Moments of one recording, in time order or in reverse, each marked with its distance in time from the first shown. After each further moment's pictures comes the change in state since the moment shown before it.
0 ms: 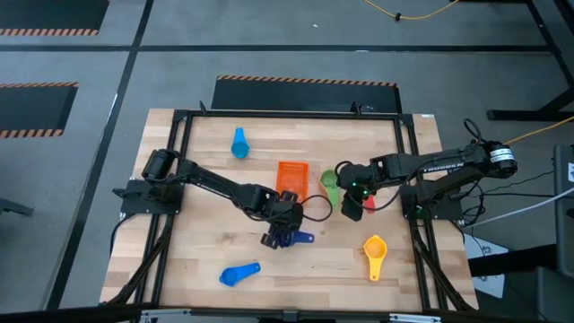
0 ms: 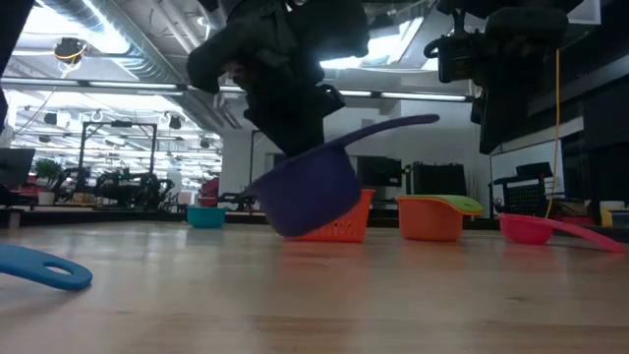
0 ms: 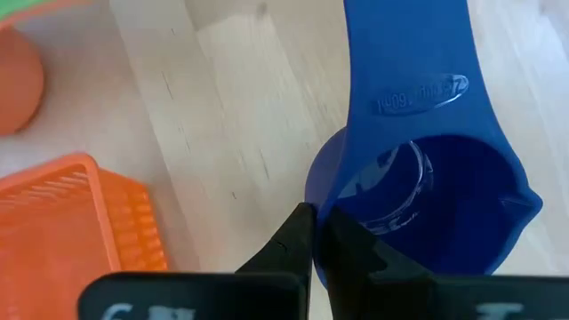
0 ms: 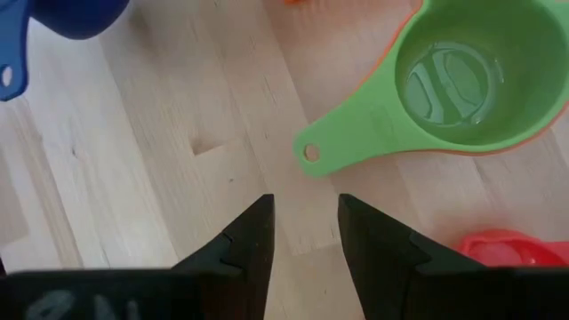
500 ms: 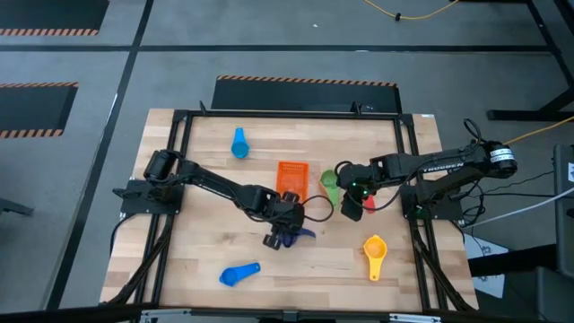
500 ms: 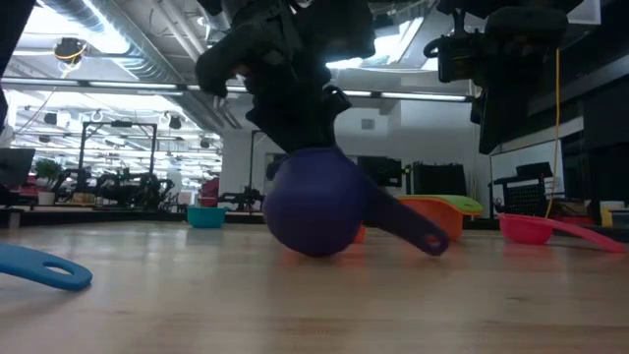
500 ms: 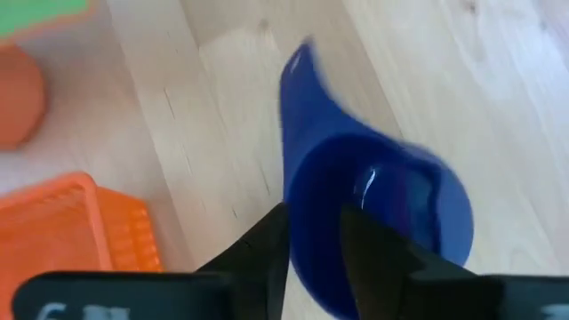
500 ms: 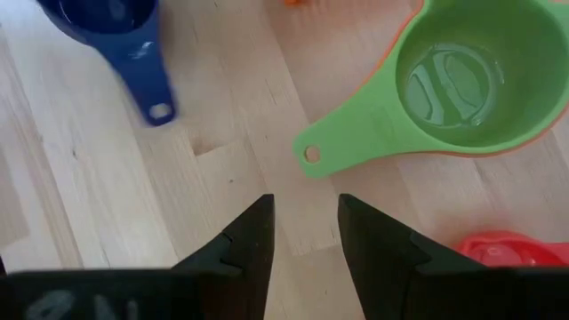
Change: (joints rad) left arm 0.000 0.015 0.001 0.039 0.003 -0.001; right arm 0.000 0.000 0.000 0.004 0.000 0.000
